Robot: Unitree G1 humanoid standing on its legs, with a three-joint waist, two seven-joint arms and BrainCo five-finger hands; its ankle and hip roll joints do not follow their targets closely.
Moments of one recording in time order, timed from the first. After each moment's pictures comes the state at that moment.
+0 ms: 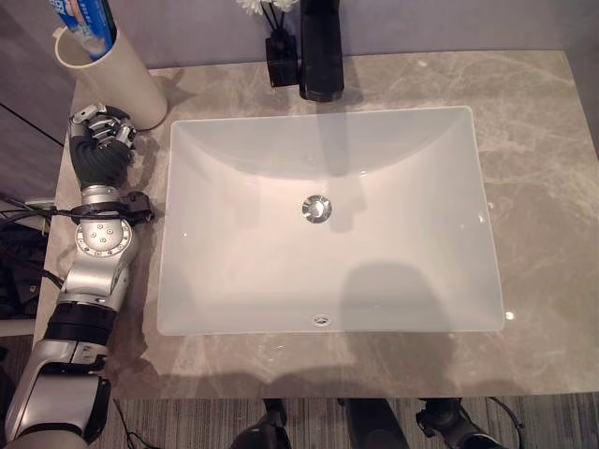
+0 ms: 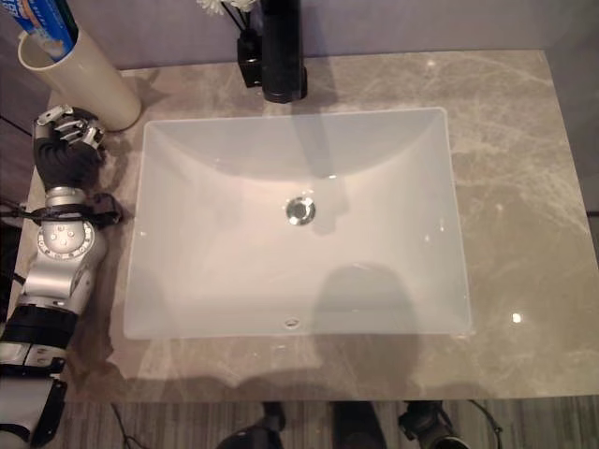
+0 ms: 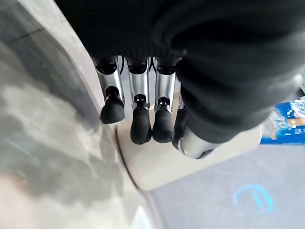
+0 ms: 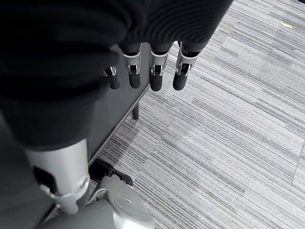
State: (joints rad) left arm -0.58 0.75 -0.08 0.36 -0.34 -0.24 0.41; right arm -0.13 -0.32 0.36 1.12 -0.13 -0.05 -0.33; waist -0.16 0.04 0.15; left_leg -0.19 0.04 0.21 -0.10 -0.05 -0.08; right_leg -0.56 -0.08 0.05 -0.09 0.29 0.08
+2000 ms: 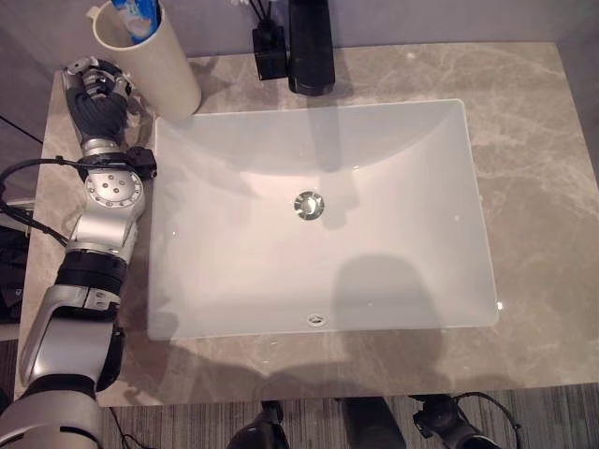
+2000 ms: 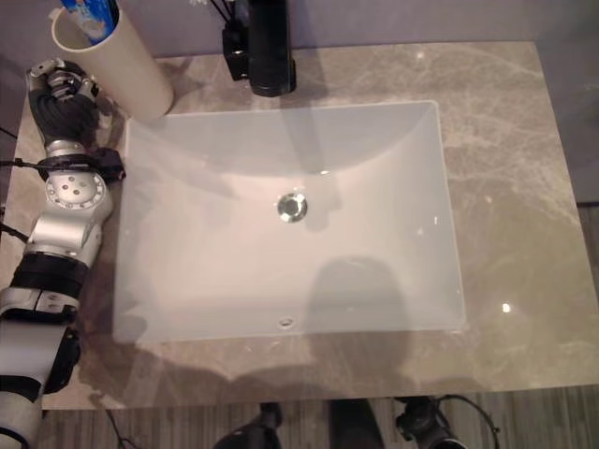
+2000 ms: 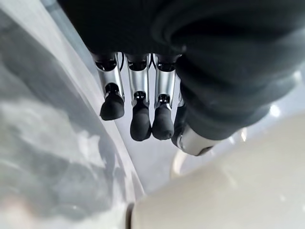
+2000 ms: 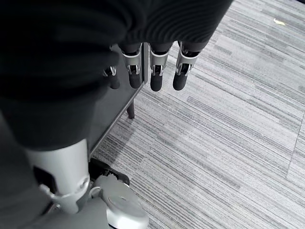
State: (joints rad) left arm -0.90 0.68 -0.17 0.61 -0.28 -0.17 0.56; right arm -0.12 -0.31 0.38 1.13 -0.11 -0.07 -0.33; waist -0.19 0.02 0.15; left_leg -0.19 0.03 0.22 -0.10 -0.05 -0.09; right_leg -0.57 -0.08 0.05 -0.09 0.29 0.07
